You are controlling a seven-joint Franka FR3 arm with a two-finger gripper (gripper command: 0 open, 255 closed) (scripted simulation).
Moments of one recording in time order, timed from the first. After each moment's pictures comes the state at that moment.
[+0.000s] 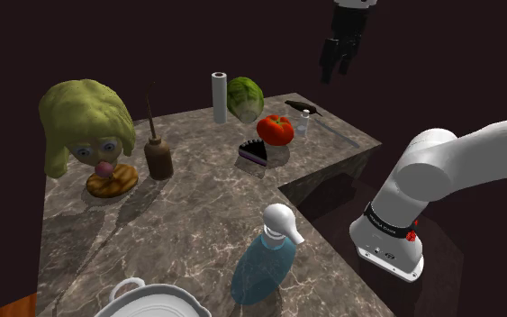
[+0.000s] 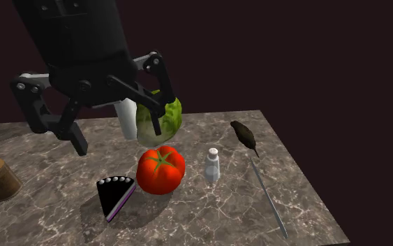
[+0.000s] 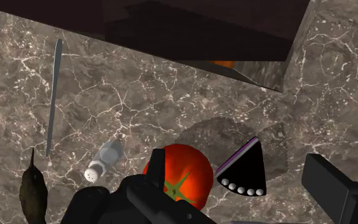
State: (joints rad) arm 0.02 -0.80 0.05 -2.32 -0.04 1.49 0.07
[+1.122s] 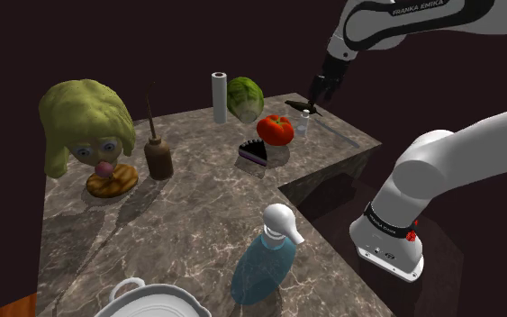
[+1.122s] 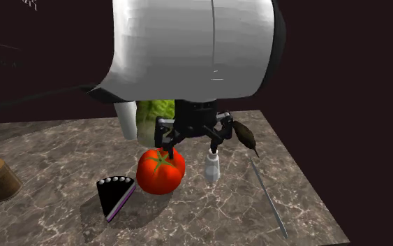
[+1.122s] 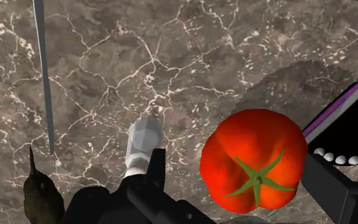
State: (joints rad) arm -0.08 -0.67 -0.23 -2.60 -0.10 2.07 -0.09
